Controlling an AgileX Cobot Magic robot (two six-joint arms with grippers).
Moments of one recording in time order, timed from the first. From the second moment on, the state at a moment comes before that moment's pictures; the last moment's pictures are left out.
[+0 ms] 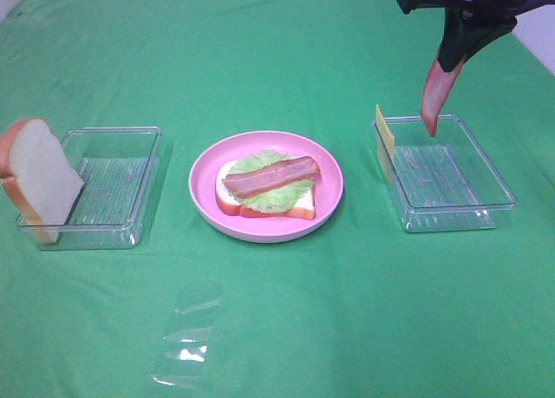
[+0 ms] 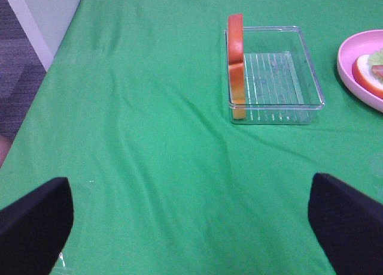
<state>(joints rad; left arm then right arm) 0.05 -0.01 -0.52 0.00 1.08 0.00 0.24 1.80 -1.67 0.01 1.17 0.04</state>
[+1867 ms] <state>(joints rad) 0.05 -0.01 -0.52 0.00 1.08 0.00 0.62 2.18 -1.67 -0.23 0.79 0.13</state>
